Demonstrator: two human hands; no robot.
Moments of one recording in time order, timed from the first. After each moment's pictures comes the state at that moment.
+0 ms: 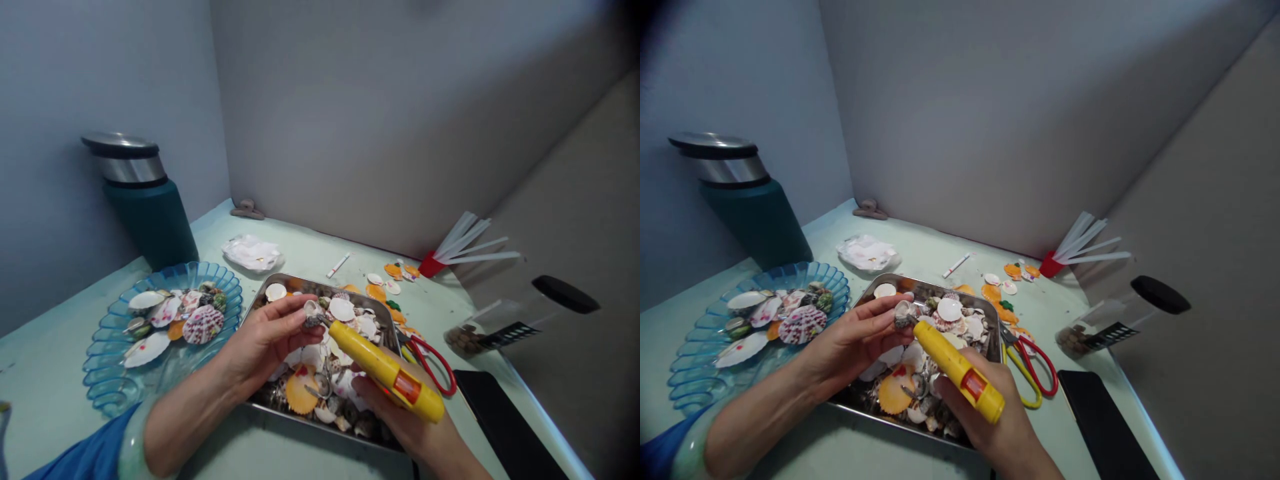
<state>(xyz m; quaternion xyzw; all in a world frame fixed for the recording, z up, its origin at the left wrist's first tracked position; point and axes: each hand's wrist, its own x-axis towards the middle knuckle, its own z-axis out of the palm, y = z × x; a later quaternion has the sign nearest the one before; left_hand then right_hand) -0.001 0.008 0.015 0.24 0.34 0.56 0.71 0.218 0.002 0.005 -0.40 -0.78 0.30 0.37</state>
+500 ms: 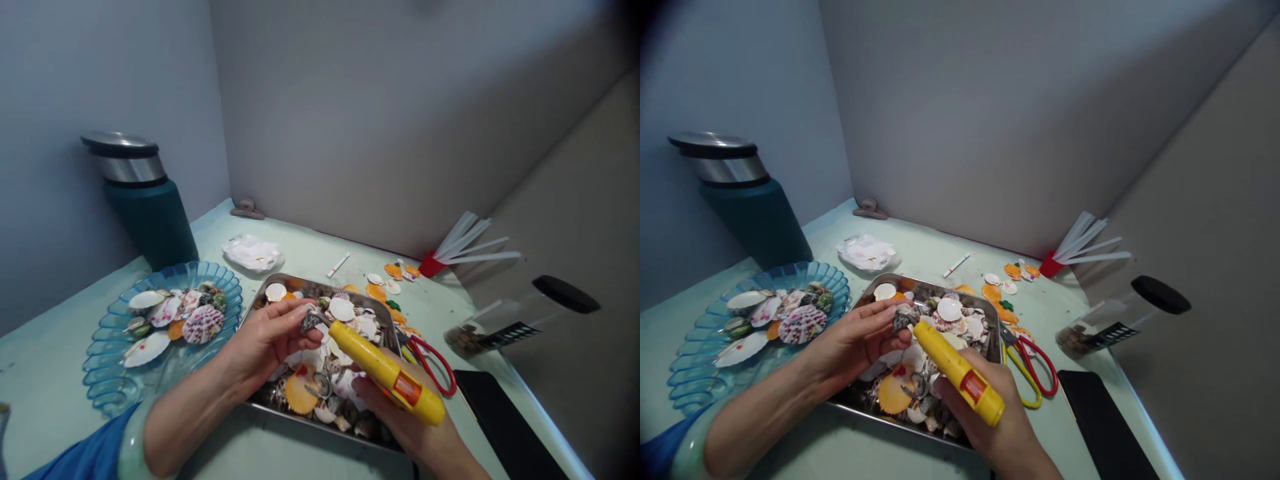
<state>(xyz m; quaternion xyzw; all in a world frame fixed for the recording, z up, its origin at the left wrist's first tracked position) 0.001 0.008 0.015 0.22 0.36 0.56 0.72 0.219 0.004 0.002 -0.40 -0.78 0.31 0.35</state>
